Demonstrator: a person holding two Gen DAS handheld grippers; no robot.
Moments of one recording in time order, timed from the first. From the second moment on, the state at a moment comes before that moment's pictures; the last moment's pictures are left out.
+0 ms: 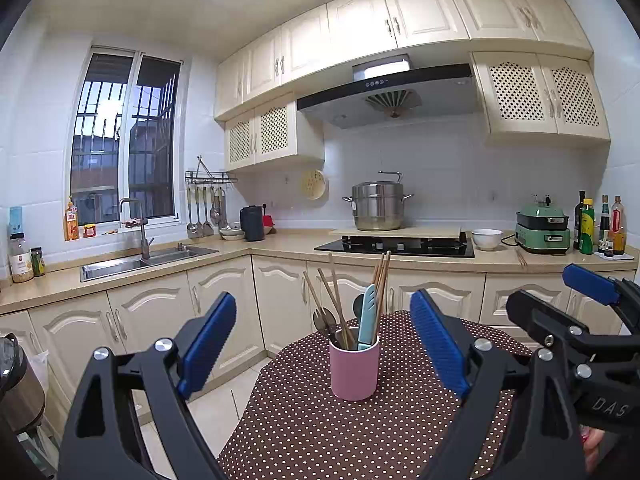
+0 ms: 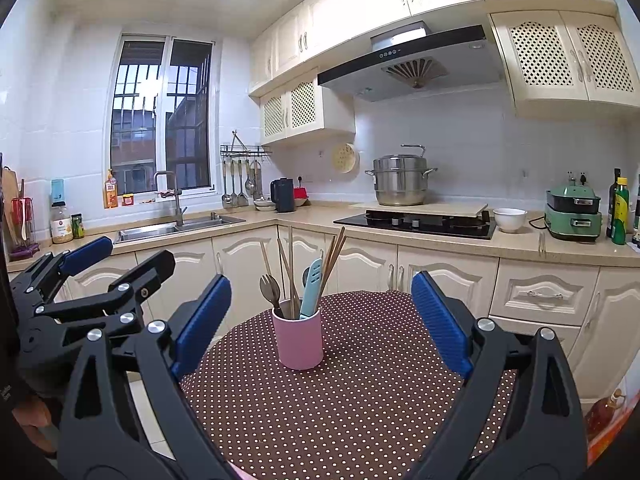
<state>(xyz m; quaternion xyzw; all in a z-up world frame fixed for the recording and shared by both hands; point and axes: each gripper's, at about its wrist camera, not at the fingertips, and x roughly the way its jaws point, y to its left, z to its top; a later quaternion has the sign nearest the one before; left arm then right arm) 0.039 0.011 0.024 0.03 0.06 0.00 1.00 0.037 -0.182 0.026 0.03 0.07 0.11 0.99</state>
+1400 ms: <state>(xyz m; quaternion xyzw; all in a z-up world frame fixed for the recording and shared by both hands) 0.056 0.012 0.013 0.04 0.07 0.01 1.00 0.052 -0.181 0.013 0.03 0.09 0.11 0.99</state>
